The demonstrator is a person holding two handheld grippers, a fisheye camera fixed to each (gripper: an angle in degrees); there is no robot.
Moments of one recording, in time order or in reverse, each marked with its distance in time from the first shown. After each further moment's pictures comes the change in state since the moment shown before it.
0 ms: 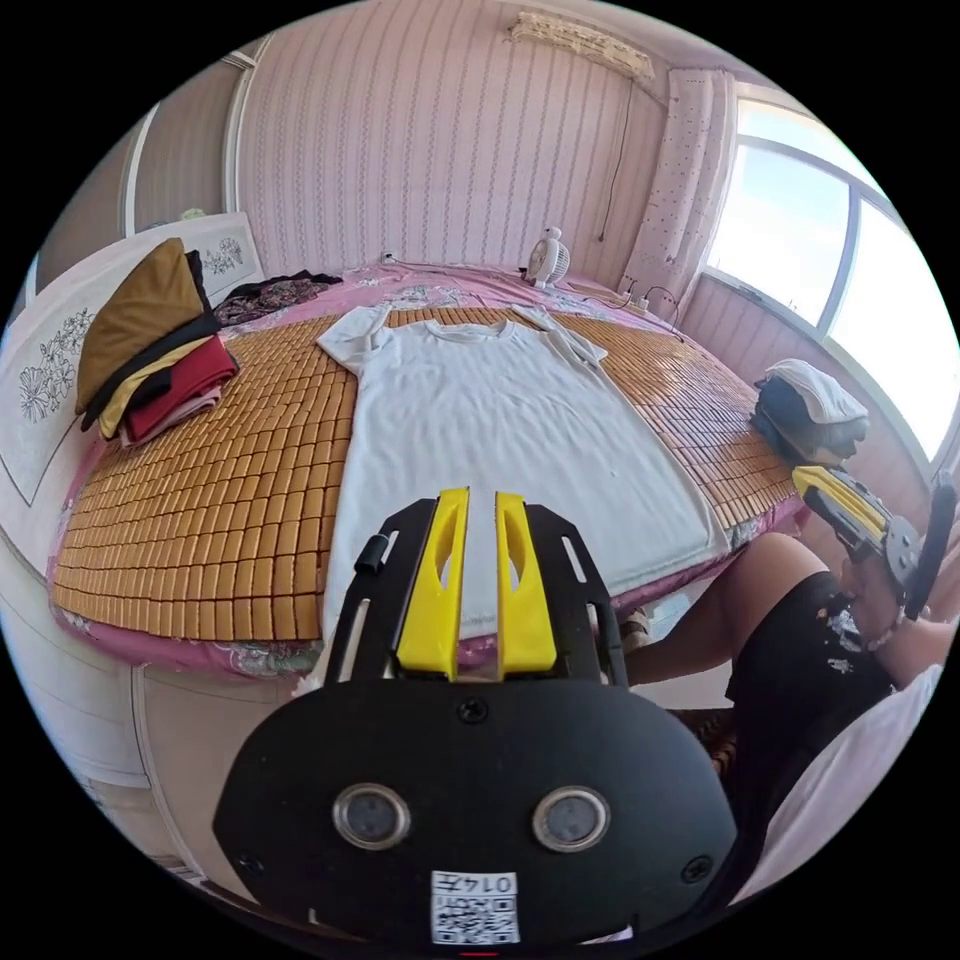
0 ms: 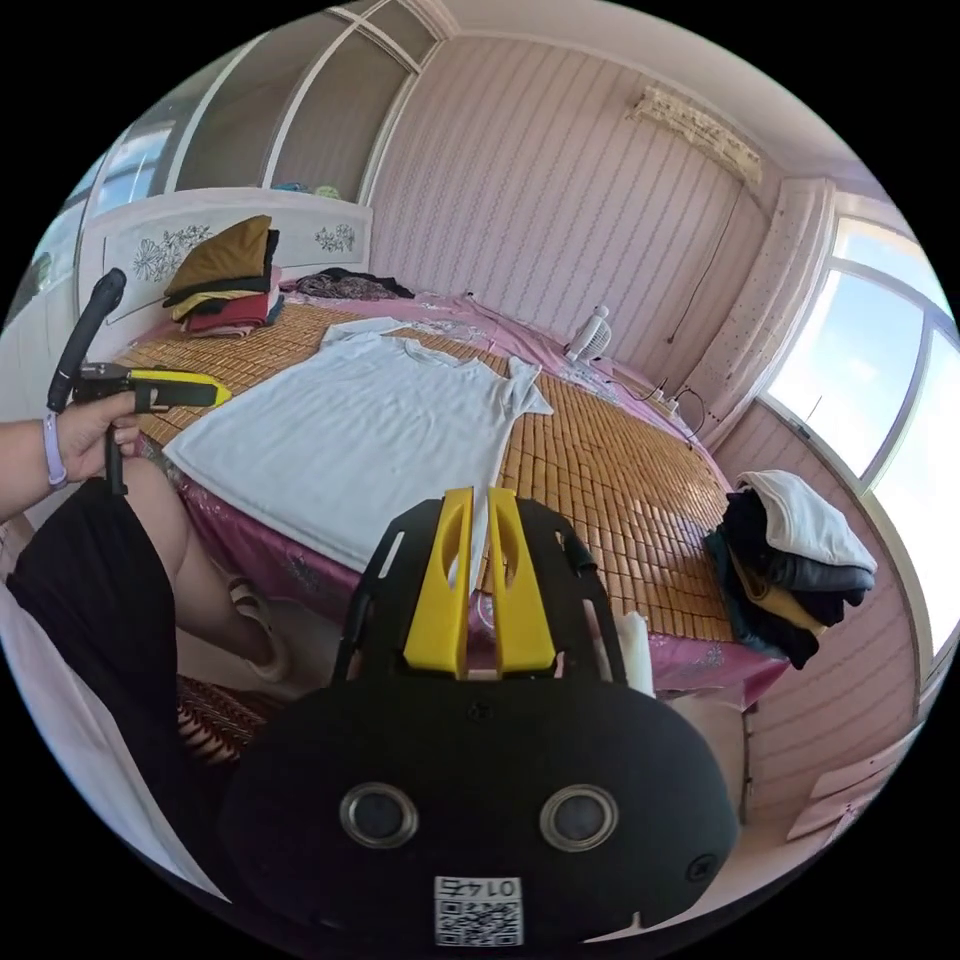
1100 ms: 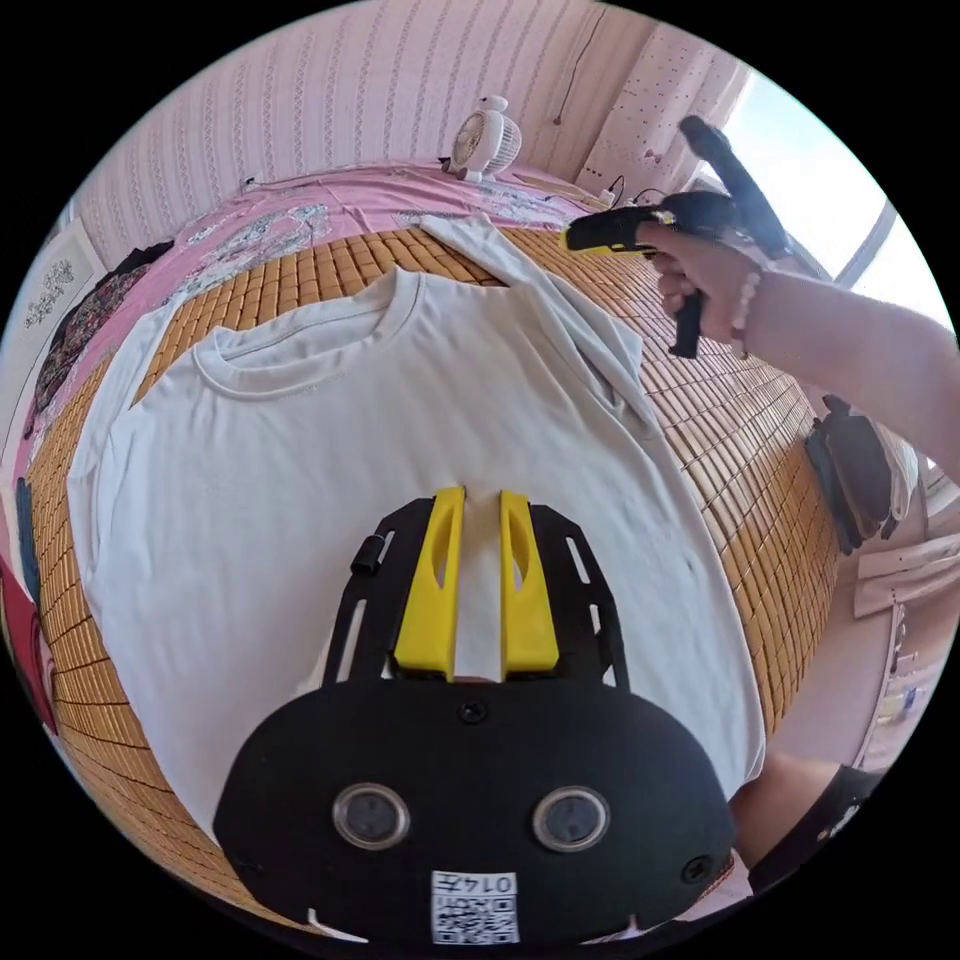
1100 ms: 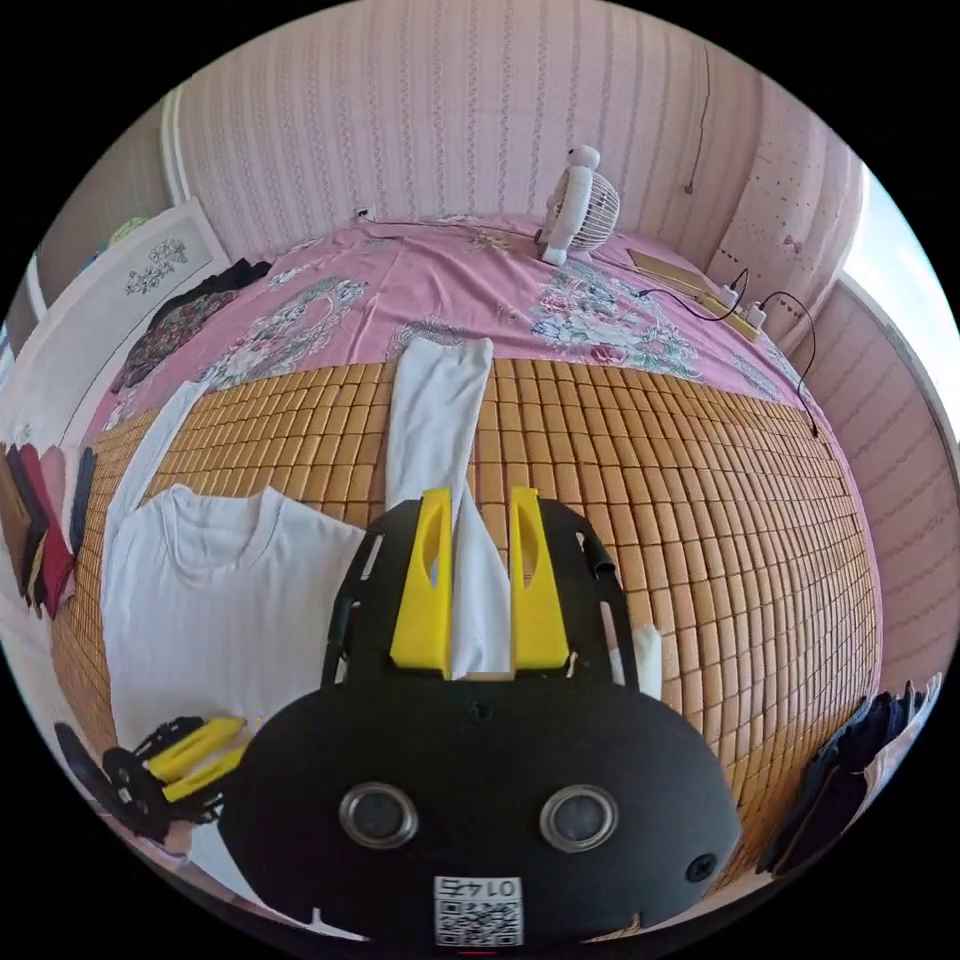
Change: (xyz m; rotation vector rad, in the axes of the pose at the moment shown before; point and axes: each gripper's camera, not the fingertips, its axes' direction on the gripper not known) left arm 0.064 -0.388 0.341 -0.303 0.151 0.144; right arm 0.231 -0.306 0.586 -0.334 -0.082 0.307
